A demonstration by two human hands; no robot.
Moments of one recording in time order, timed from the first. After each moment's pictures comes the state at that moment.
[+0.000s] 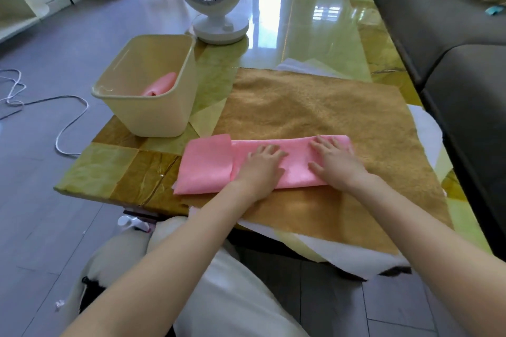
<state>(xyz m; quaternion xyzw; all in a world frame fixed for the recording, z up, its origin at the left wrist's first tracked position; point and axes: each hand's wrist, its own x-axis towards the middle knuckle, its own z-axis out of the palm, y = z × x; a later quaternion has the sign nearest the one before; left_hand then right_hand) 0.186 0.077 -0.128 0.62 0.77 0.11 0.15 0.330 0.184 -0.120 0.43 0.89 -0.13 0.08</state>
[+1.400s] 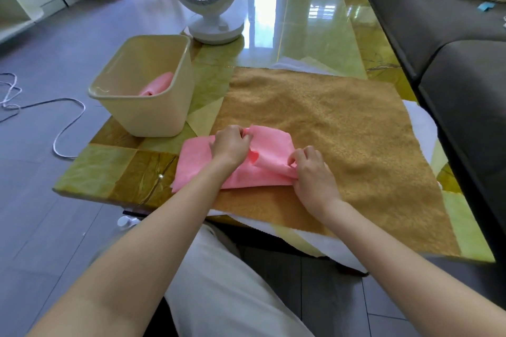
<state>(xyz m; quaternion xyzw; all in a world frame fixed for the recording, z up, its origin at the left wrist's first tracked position) 0.149 0.082 -0.105 0.38 0.86 0.30 0.17 0.321 0.115 -0.128 0.41 0.90 -0.11 -0.13</state>
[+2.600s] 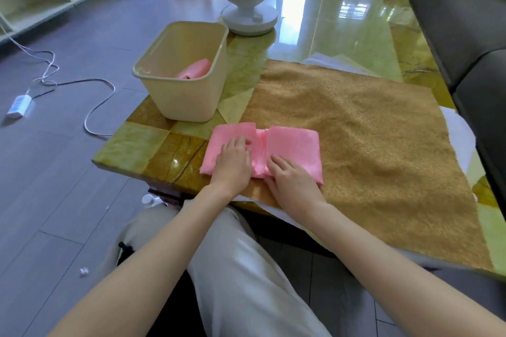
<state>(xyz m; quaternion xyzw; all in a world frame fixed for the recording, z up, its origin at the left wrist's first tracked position) 0.137 0.008 -0.137 0.43 0.85 0.28 0.10 0.270 0.065 -0.138 0.25 0.96 -0.10 -0.06</state>
